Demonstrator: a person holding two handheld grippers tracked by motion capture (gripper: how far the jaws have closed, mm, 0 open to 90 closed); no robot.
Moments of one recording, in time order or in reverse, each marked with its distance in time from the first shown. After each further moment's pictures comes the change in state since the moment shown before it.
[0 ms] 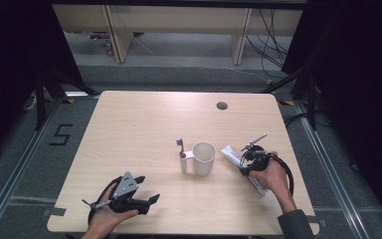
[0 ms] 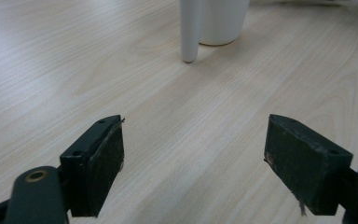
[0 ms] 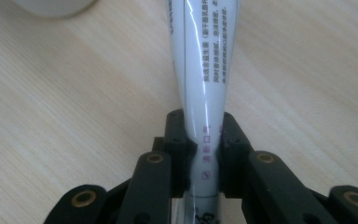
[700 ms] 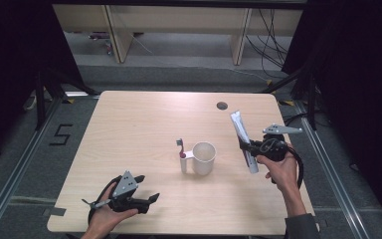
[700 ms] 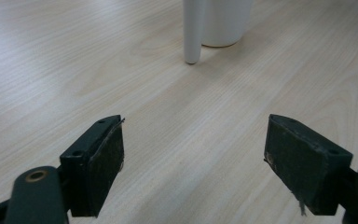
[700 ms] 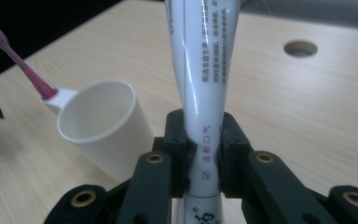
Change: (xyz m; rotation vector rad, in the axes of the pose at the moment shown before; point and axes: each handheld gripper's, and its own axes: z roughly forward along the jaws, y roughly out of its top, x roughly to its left) left arm 0.001 0.000 0.001 -0.002 0.000 -0.001; right arm -0.004 0.005 -0.056 -0.613 0.156 0.076
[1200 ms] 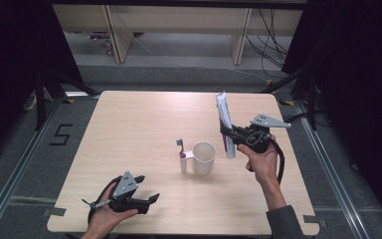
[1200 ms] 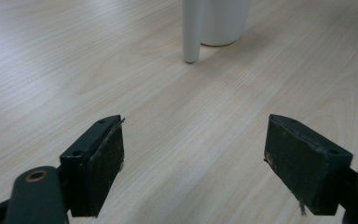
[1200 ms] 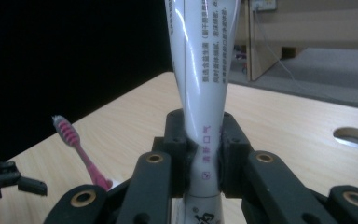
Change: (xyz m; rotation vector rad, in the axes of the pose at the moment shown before) left arm 0.000 0.002 -0.001 -0.007 0.002 0.003; right arm 0.038 0.032 0.030 -0.252 0.101 -0.034
